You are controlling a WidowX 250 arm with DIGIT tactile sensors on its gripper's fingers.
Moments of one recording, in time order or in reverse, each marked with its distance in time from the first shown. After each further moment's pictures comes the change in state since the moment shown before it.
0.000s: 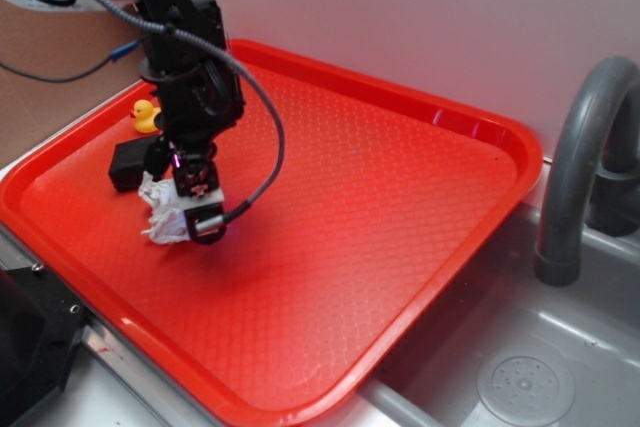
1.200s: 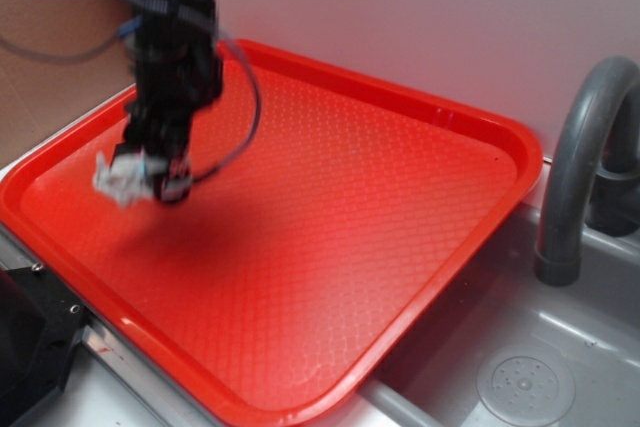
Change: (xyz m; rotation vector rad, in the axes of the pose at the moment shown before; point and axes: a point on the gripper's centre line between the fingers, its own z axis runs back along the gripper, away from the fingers) arm -0.011 0.022 0.046 0.062 0.126 0.241
